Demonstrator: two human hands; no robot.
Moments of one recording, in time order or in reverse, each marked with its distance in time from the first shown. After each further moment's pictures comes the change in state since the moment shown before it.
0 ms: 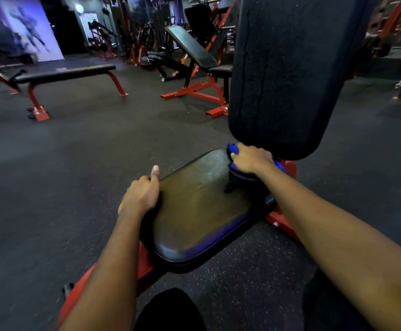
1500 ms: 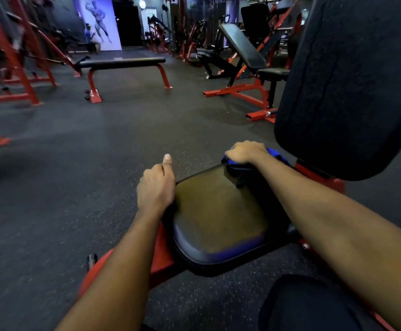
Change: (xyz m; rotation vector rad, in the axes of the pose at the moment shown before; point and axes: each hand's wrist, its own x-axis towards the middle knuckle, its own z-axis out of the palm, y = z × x) left_hand -0.013 -0.021 -0.009 -0.224 0.384 -0.002; right_hand 0.066 -0.092 0.019 -0.178 -0.167 -0.287
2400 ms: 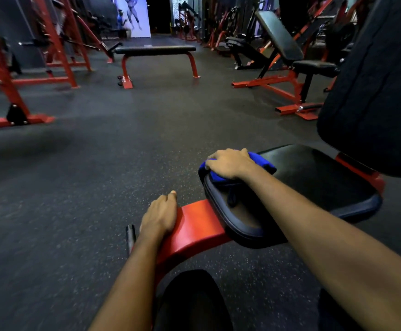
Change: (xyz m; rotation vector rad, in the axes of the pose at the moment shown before) left_hand -0.056 -0.121 -0.048 0.139 -0.259 -0.260; right_hand -0.089 -0.146 0.030 0.023 0.001 -0.345
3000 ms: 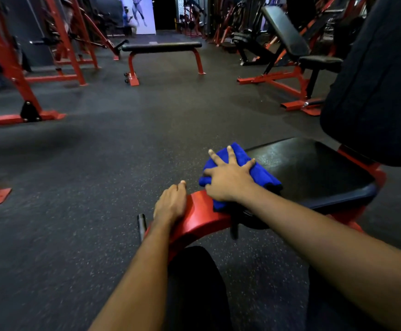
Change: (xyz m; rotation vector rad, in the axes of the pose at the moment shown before) left_hand -0.007 -0.005 0.000 0.021 -0.021 0.057; right_hand -0.072 -0.049 0.025 -0.136 -0.044 0.004
